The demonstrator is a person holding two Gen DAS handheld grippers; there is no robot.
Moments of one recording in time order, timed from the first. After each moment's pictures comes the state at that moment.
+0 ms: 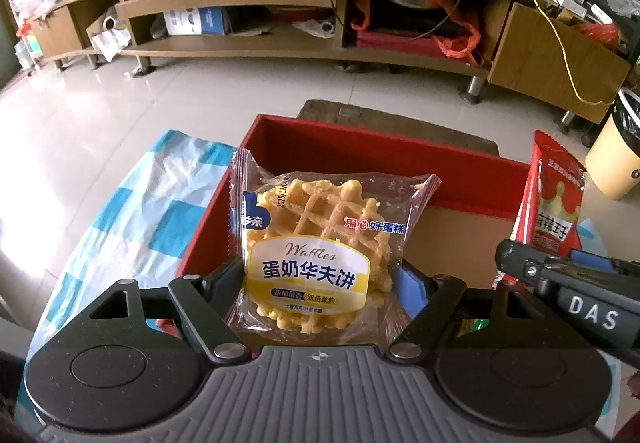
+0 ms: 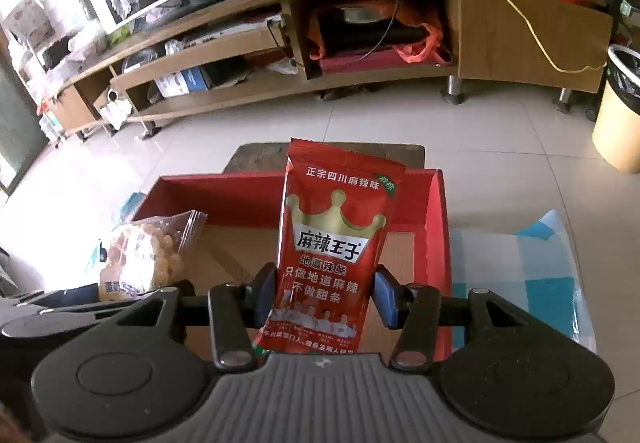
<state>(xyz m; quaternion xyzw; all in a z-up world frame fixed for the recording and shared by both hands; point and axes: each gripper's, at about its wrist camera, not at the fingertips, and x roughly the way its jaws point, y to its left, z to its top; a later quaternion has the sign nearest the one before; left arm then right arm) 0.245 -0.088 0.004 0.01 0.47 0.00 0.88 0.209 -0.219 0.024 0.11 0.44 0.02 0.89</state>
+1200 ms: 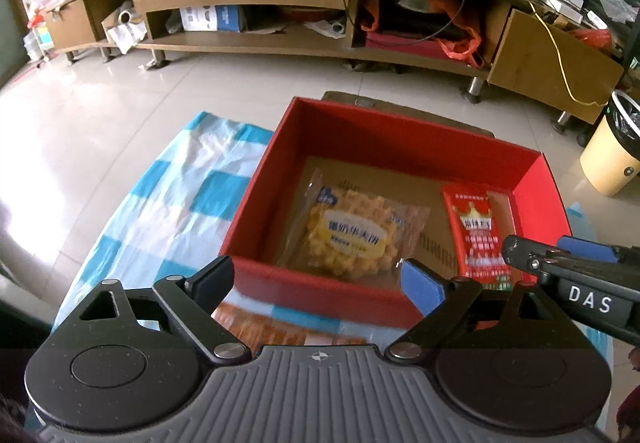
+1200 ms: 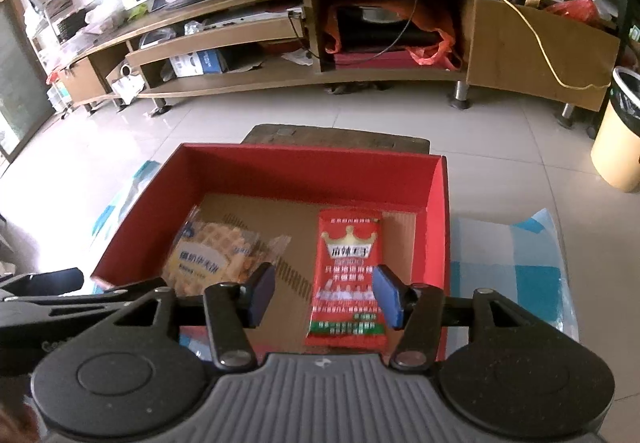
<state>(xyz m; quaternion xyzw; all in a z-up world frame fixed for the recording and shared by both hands) 0.193 -0.059 0.026 0.00 0.47 0.00 0.88 0.171 -0.203 0.039 0.06 0.44 0.04 0.90</state>
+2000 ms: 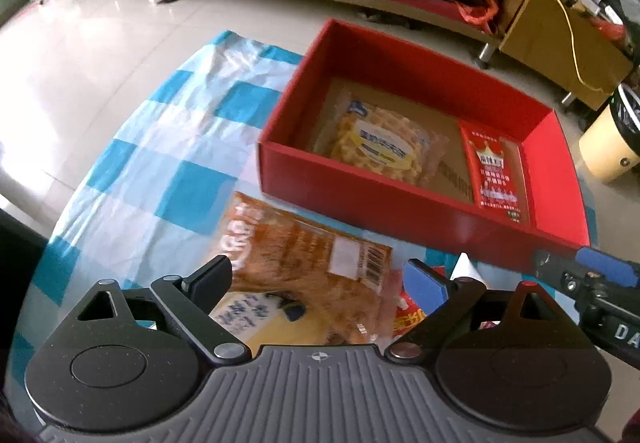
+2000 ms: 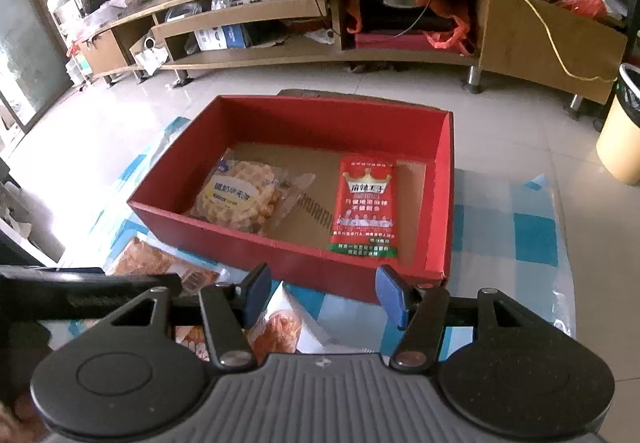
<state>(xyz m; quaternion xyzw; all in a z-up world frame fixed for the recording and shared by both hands) 0.162 -0.024 0.008 -0.04 0.53 0.00 0.85 0.120 -0.193 0.038 0.05 0.46 0.06 0.88</state>
